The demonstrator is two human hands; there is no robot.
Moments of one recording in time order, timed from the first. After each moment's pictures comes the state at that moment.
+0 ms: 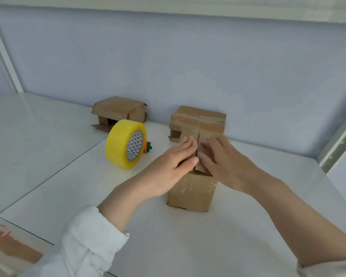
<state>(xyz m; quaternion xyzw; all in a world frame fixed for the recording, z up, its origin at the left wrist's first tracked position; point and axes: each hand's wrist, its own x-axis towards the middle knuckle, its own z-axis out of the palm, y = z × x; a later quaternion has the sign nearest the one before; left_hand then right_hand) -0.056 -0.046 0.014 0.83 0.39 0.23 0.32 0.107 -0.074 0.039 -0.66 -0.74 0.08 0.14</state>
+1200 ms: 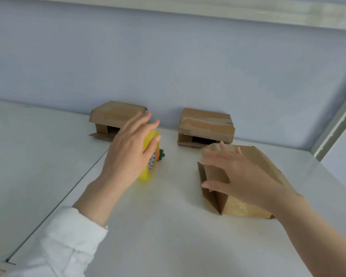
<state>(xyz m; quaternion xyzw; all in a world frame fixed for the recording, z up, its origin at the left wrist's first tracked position) -0.161 0.028 0.011 0.81 0.41 0.42 0.00 0.056 -0.074 0.031 -0.66 -0.74 0.04 0.08</state>
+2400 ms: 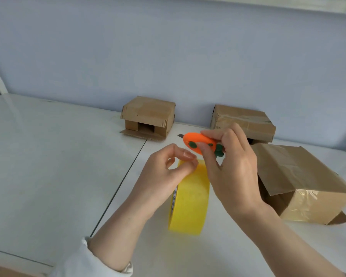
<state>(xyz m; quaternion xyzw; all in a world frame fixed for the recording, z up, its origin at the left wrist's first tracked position) -0.219 0.012 0.005 0.64 0.37 0.44 0.51 -0.095 -0.021 0.015 -0.52 -0.64 -0.16 0.54</state>
